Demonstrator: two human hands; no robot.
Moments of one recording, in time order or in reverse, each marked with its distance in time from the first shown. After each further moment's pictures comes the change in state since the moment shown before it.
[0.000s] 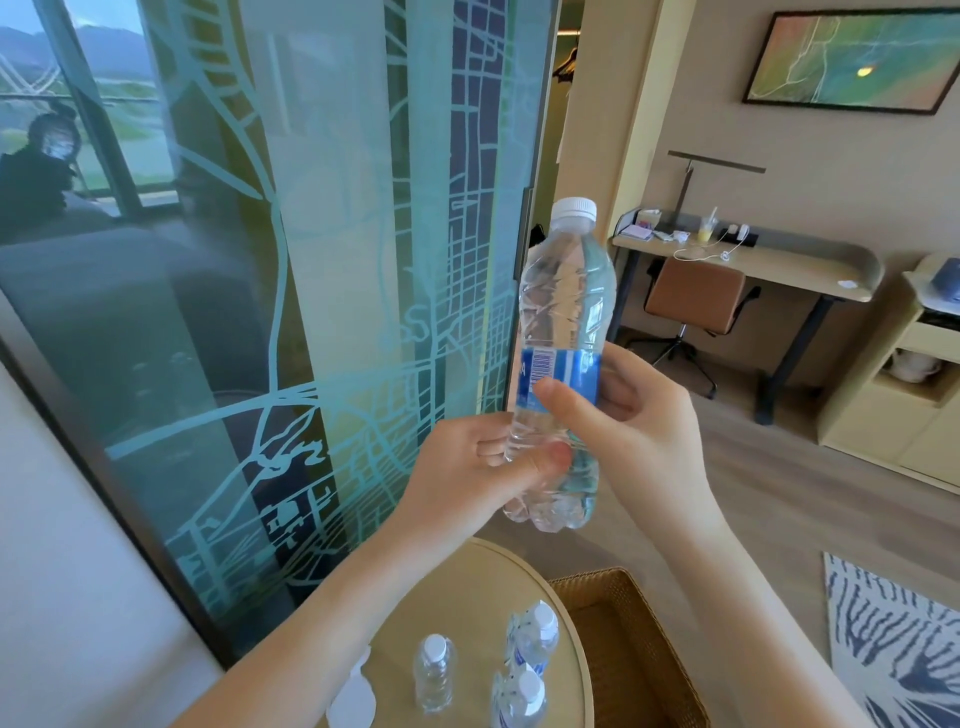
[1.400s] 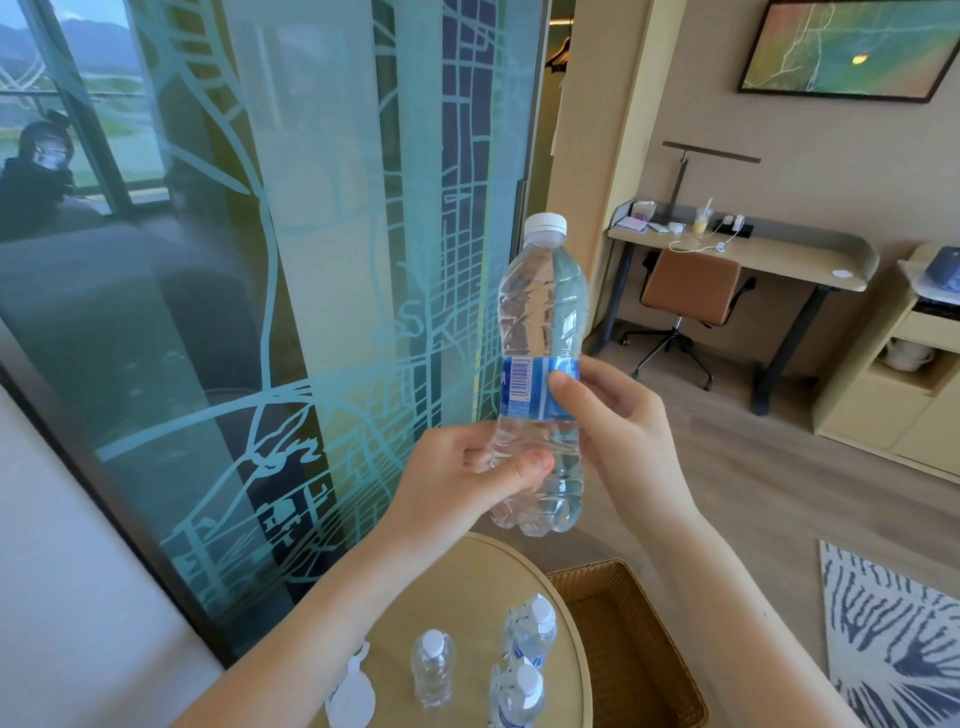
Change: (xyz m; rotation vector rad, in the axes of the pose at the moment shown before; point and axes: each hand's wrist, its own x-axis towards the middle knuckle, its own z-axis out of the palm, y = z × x) left_hand -0.003 -0.010 -0.003 0.012 -0.017 0.023; right_hand 0.009 0.031 -0.003 0.236 -0.054 0.154
